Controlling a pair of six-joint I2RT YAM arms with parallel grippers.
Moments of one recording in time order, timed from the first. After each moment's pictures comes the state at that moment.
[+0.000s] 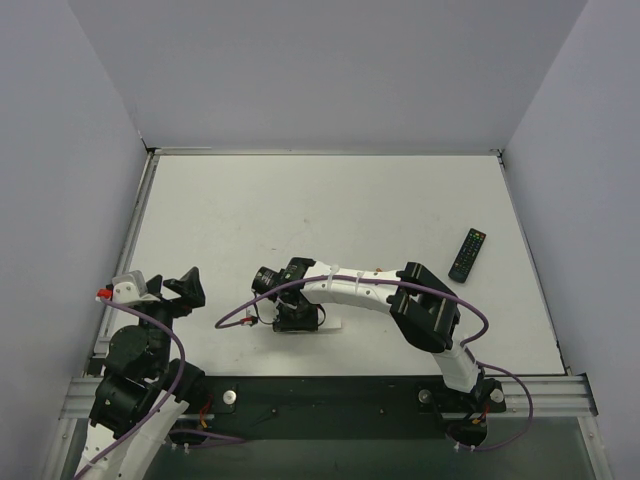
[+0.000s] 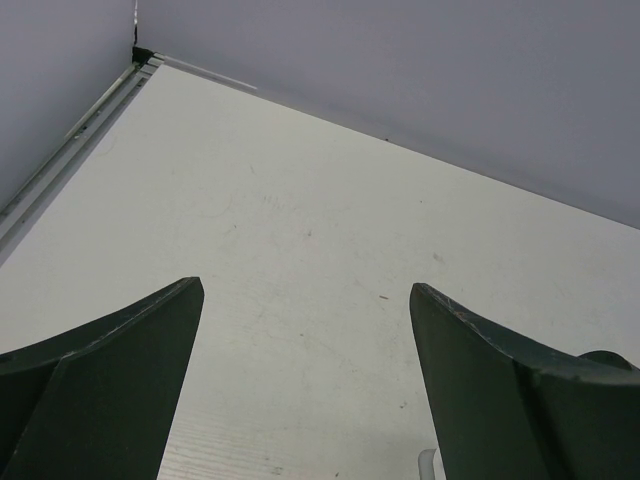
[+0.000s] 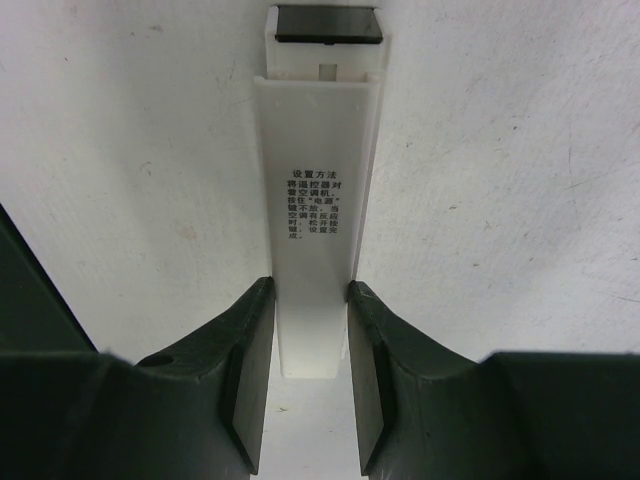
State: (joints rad) left arm -0.44 0.01 0.50 -0.46 -0.53 -0.34; right arm 1.17 2.05 1.56 -0.98 0.01 -0.50
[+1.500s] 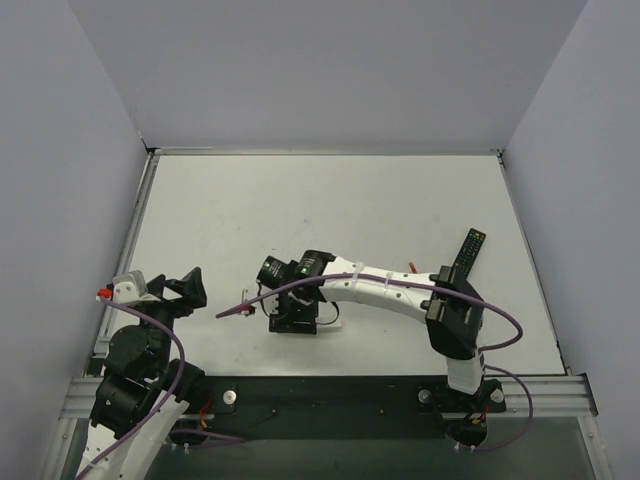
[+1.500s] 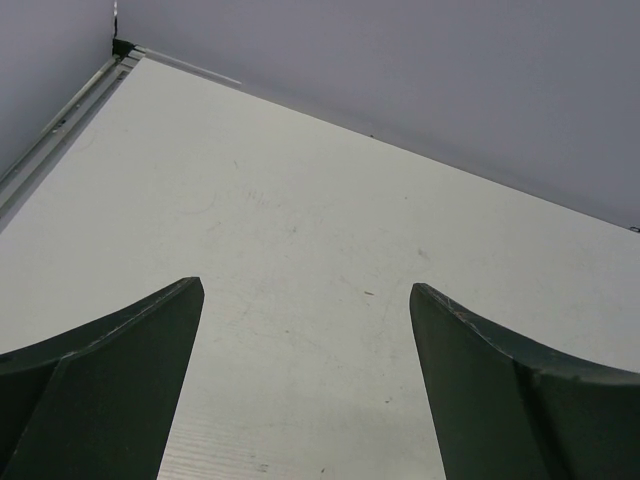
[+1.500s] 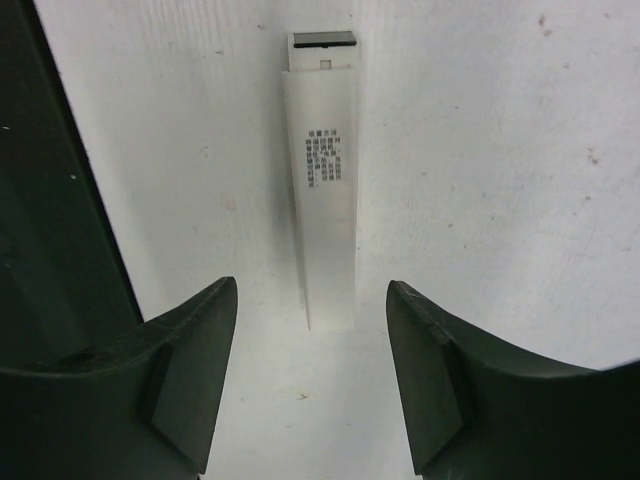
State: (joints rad) left arm -0.43 0.01 0.50 -0.46 -0.49 -0.36; right arm 1.17 1.95 1.56 -0.97 -0.02 -0.47
